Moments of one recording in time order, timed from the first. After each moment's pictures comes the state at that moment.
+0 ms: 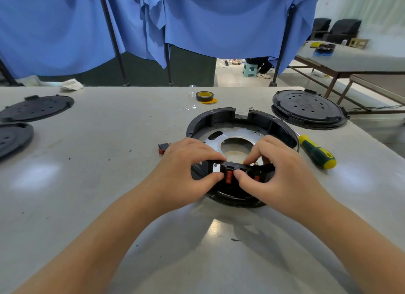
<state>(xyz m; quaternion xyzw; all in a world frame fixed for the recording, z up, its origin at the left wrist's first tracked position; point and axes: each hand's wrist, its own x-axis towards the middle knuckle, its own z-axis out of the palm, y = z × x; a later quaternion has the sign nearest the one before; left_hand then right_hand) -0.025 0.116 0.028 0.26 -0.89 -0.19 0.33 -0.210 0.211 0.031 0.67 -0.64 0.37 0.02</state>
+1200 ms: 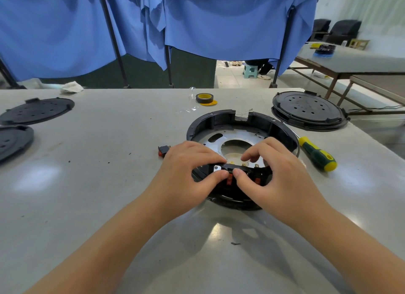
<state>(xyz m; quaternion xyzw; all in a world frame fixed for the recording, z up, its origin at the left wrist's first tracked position) -0.032 0.120 0.023 0.27 -0.87 -0.16 0.37 -0.203 0.210 0.028 0.65 -0.66 0.38 0.04</state>
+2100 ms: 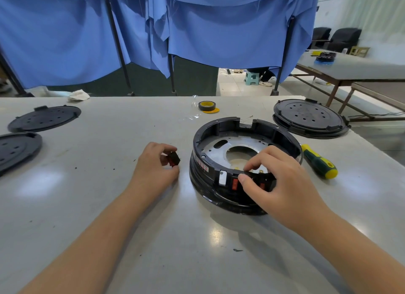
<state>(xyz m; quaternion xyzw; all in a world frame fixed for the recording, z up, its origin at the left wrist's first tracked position) -0.005 0.058 -0.004 0.48 -0.74 -0.25 0.39 -0.210 0.209 0.027 0.66 -0.65 0.38 0.03</state>
